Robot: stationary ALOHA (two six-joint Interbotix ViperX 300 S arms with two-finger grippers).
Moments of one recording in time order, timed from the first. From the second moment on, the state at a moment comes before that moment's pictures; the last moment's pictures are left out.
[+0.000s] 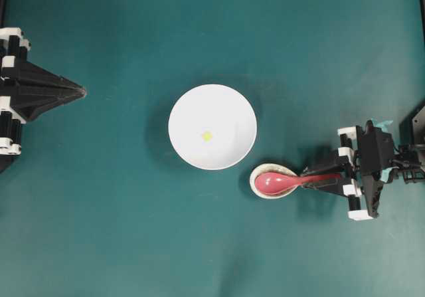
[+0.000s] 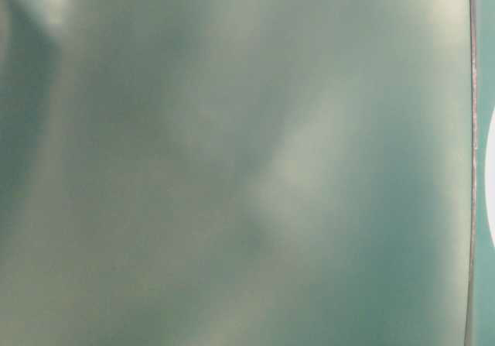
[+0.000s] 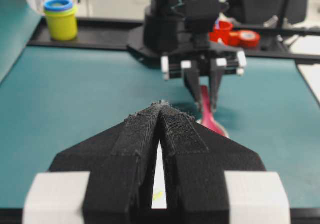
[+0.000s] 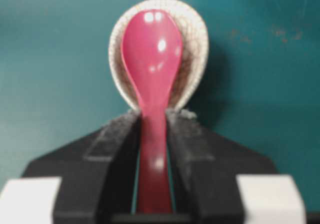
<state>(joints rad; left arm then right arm) 0.03 -0.96 1.17 0.01 -0.26 -0.02 0.42 0.03 1.31 0.39 -0.95 0.08</state>
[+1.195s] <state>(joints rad) 0.03 -0.96 1.17 0.01 -0.25 -0.02 0.12 -0.37 1.06 0.39 -0.30 -0.10</state>
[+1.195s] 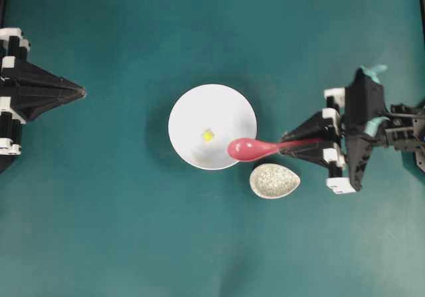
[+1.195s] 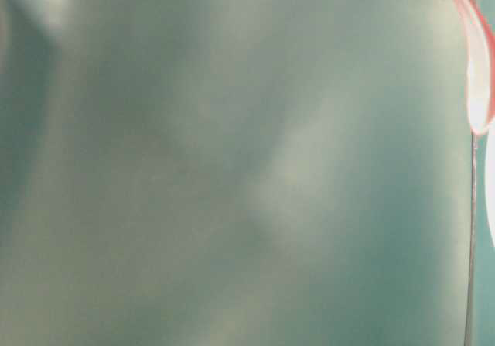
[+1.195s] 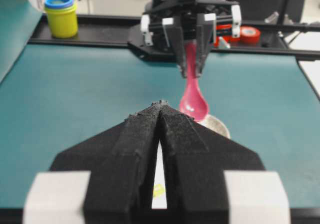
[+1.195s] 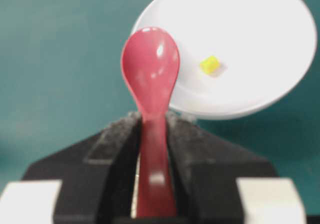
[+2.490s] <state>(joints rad) 0.03 -0.96 1.17 0.01 -0.22 -0.02 -0.14 -0.04 0.44 0.29 0.72 -0.02</state>
